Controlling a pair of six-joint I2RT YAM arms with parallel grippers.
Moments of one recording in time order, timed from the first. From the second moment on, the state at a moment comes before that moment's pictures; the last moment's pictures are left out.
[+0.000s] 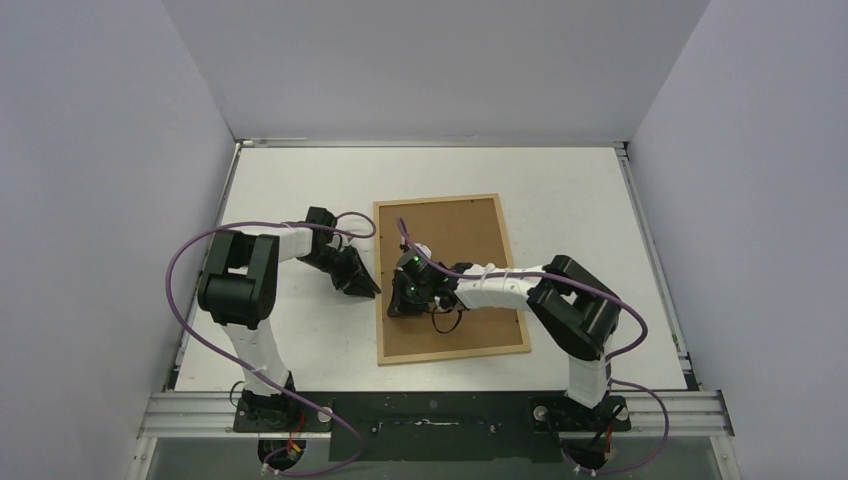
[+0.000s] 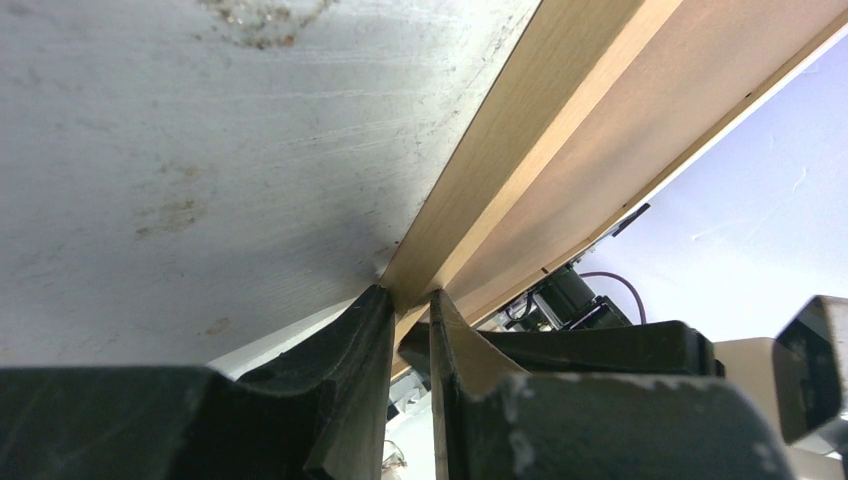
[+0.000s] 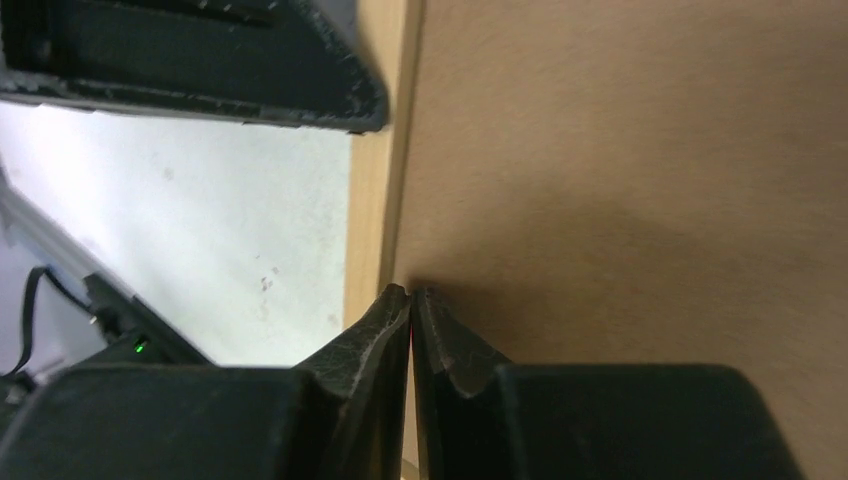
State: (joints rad) left arm -0.18 1.90 1.01 -0.55 0.67 -0.65; right arm 0.95 1.88 1.08 -0.10 -0.12 0.87
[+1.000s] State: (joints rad) left arm -0.22 1.88 0.95 -0.51 0.71 -0.70; right arm 0.95 1.79 0.85 0.34 -0.19 0.99
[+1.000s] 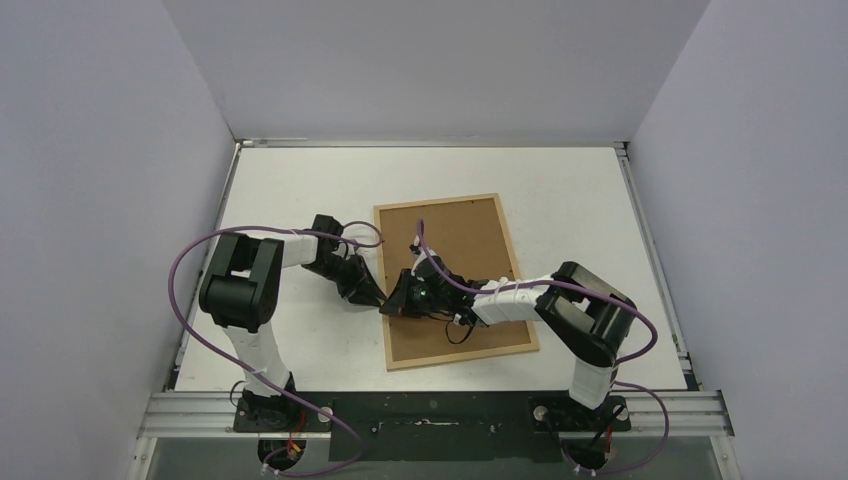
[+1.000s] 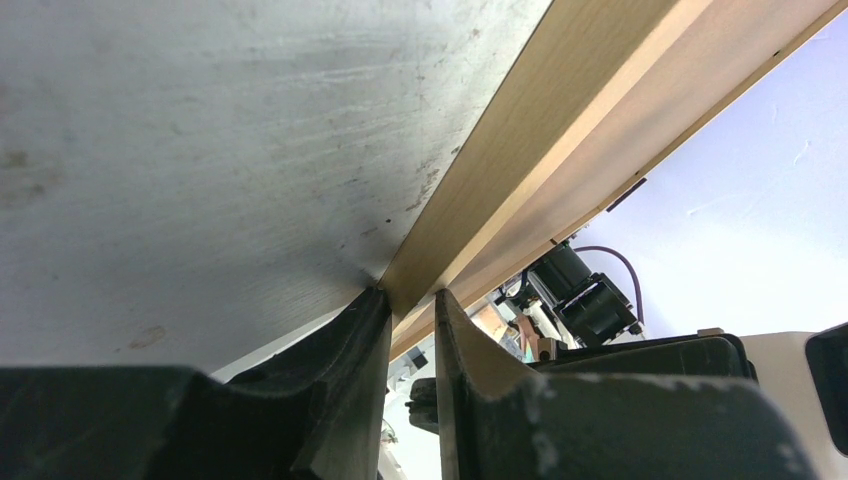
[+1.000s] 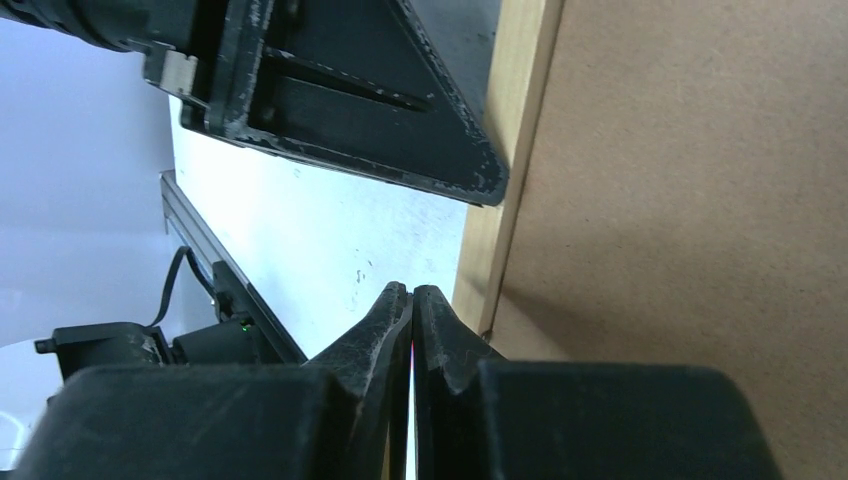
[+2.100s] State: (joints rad) left arm -0.22 1.89 0.95 -0.51 0.72 -0.70; right arm 0.96 1.82 0.84 0.31 -0.21 1.03
